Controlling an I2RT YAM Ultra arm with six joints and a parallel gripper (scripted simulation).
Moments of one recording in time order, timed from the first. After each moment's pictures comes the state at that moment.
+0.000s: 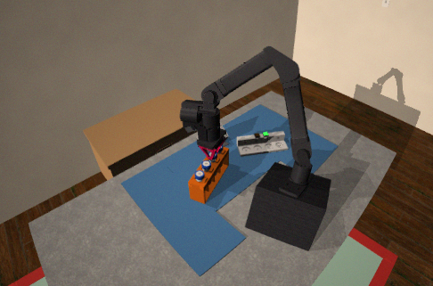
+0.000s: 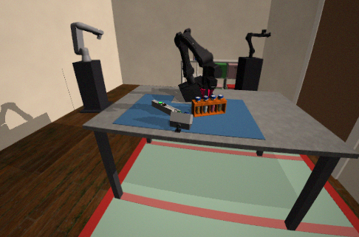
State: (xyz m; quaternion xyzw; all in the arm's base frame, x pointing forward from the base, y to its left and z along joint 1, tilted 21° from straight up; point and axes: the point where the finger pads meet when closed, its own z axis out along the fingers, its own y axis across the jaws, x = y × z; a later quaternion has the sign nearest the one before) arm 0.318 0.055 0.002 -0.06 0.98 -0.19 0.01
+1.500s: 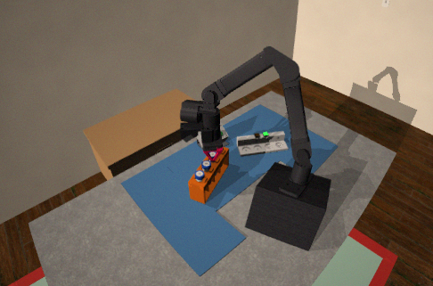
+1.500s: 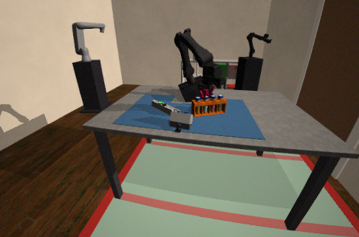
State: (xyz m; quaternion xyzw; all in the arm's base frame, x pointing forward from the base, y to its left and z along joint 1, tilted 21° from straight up) arm 0.319 0.055 0.002 -0.34 0.92 -0.18 -0.04
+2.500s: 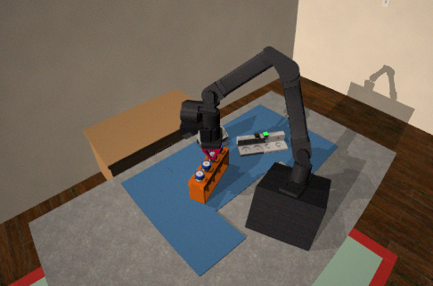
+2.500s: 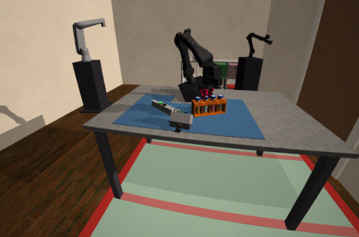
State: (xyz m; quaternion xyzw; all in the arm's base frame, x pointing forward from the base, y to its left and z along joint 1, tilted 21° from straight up) arm 0.318 0.055 0.002 -0.26 0.95 -0.18 -0.03
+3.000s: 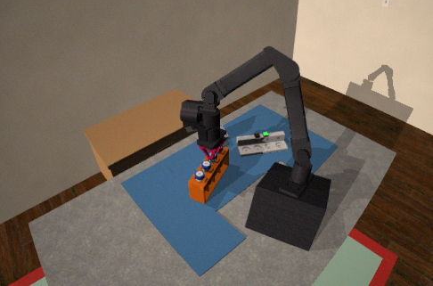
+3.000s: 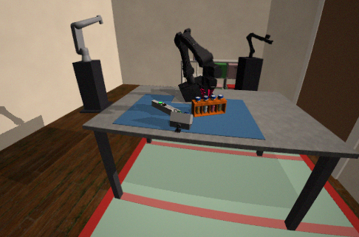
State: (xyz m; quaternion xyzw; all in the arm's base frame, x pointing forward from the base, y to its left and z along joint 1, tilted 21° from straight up) arm 0.319 0.055 0.002 -0.05 0.98 -0.19 0.01
